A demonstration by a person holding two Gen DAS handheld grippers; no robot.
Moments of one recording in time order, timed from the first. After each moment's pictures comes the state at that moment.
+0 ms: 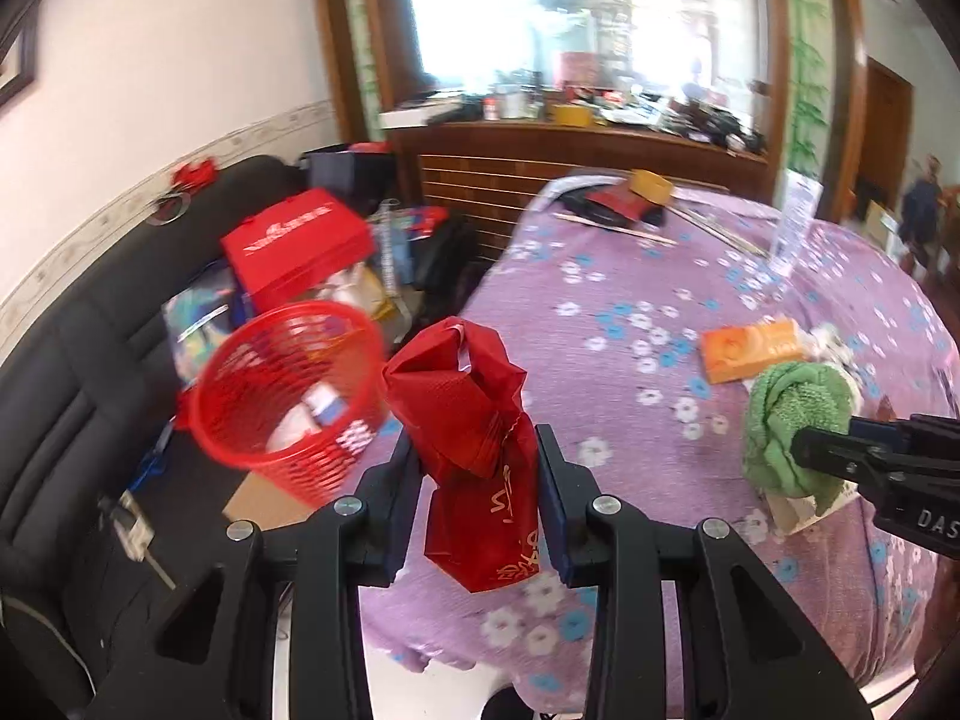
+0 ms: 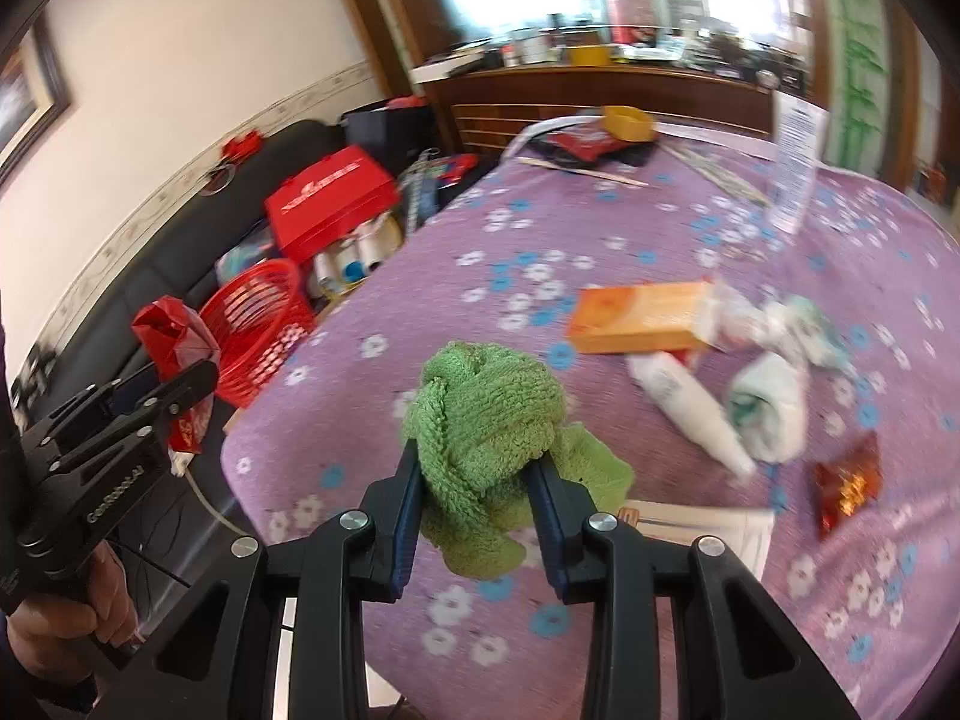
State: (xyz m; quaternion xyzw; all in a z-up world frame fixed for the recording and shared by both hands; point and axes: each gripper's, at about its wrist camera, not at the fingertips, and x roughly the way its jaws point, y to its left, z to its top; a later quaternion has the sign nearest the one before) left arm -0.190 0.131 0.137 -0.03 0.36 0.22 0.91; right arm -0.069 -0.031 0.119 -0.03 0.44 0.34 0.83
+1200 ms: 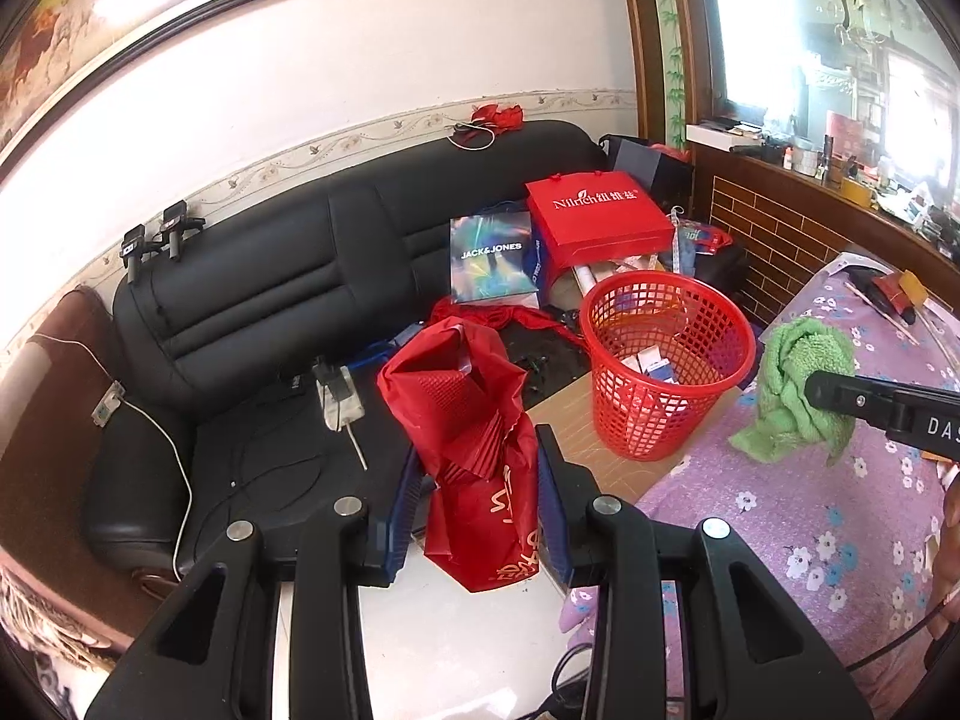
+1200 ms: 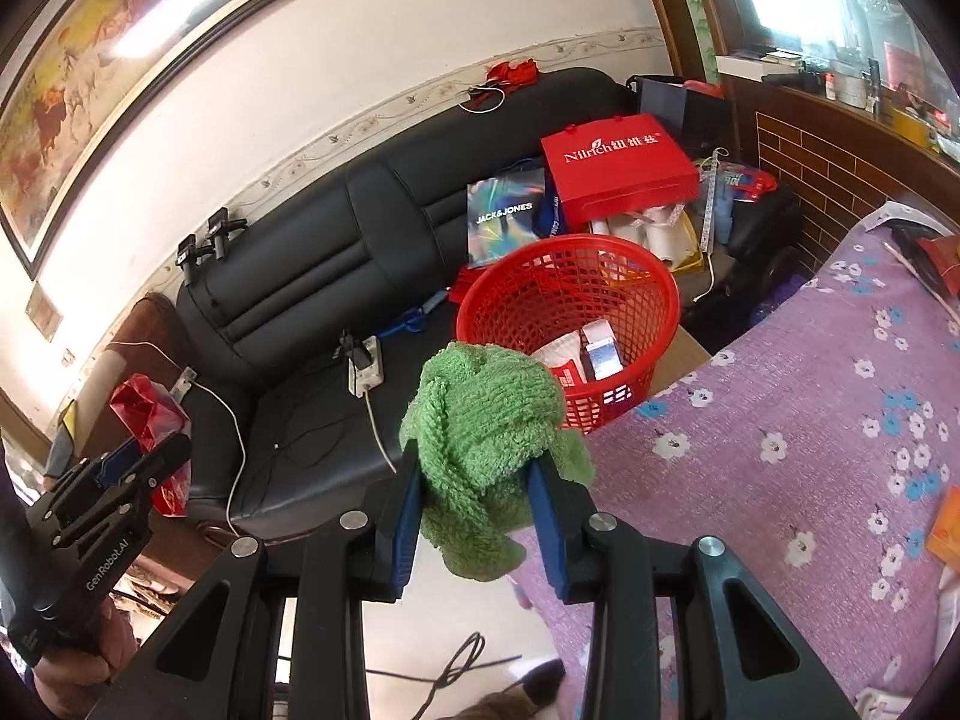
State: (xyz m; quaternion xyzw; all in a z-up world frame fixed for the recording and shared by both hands) left arm -0.372 0.230 0.171 -0.11 0.32 0.49 0.80; right arm -0.129 0.172 0.136 -0.08 0.41 0.59 0.69
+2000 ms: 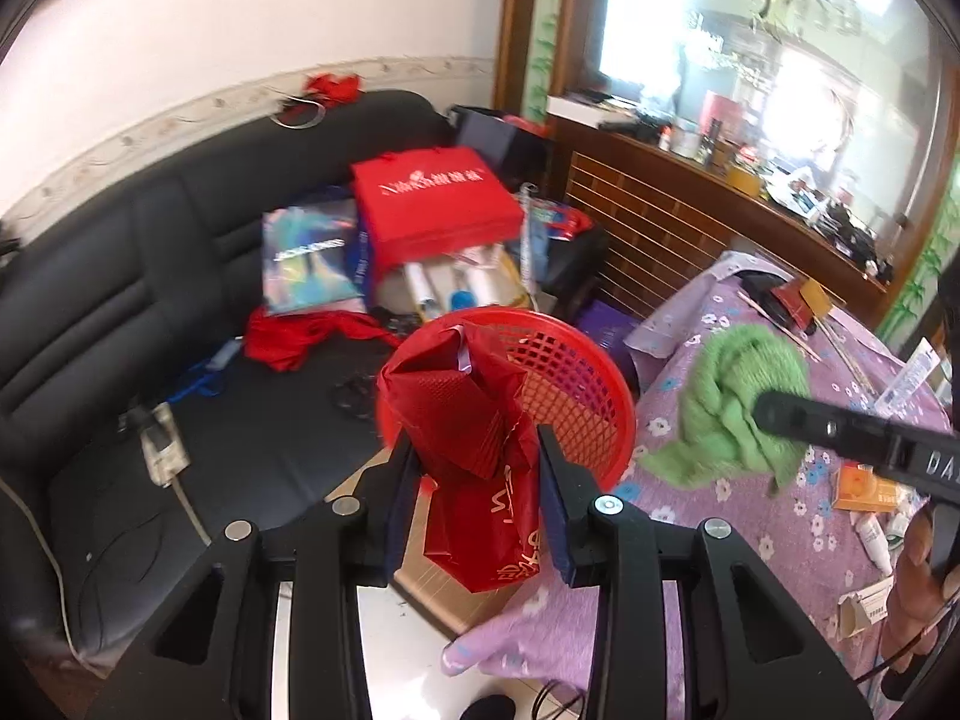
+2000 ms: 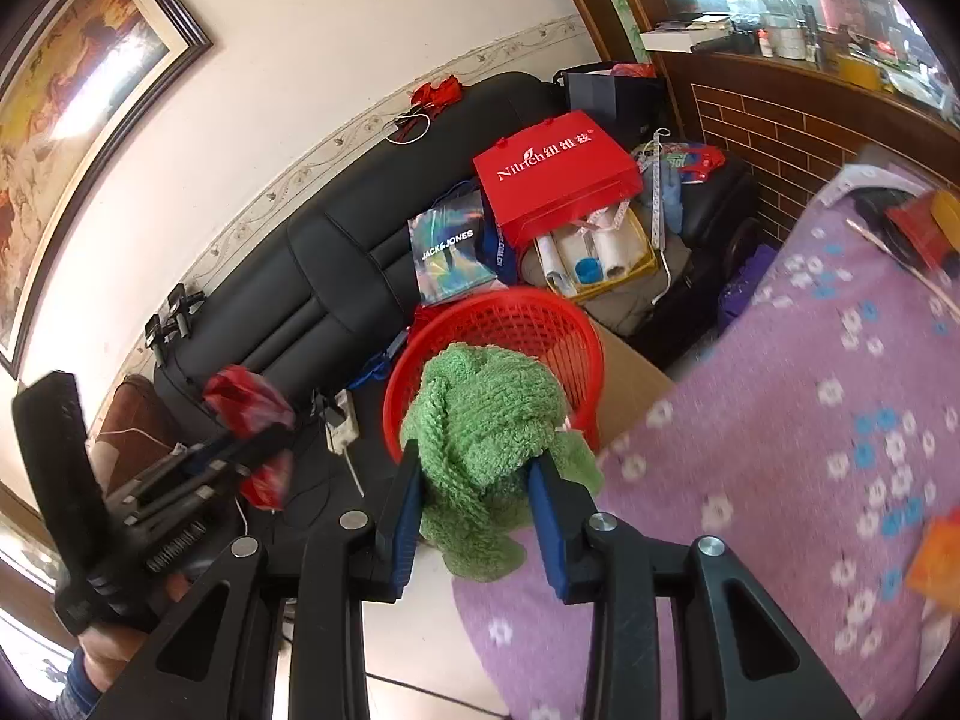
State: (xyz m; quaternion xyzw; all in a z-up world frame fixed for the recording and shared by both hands) left arm -0.225 0.330 0.153 -0.17 0.35 0.30 0.87; right arm -0.037 0.207 0.153 -0.02 0.45 0.54 0.71
